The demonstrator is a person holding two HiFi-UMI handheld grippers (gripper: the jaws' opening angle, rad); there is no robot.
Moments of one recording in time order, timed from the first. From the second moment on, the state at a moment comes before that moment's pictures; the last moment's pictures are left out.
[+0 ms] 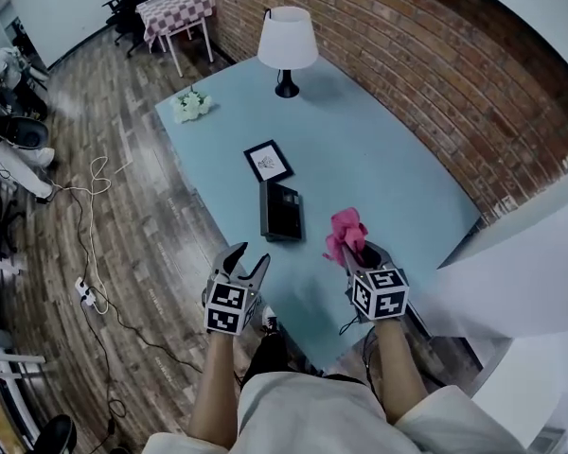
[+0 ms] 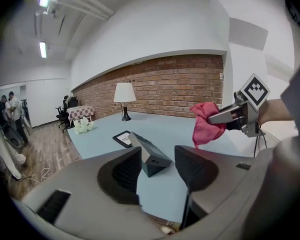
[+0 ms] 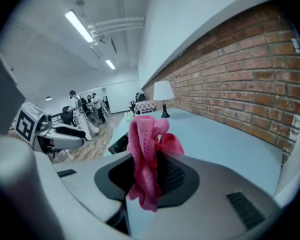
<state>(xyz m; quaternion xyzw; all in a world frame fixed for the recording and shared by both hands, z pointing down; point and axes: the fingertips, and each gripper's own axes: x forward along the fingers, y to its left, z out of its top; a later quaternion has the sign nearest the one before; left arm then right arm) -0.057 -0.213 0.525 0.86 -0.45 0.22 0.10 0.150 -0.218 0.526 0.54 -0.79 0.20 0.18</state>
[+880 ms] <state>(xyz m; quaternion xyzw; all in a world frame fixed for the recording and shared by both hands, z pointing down) 0.000 -0.049 0.395 0.85 -0.49 0.16 0.00 0.188 -0.085 0.370 0.49 -0.86 0.09 0.13</state>
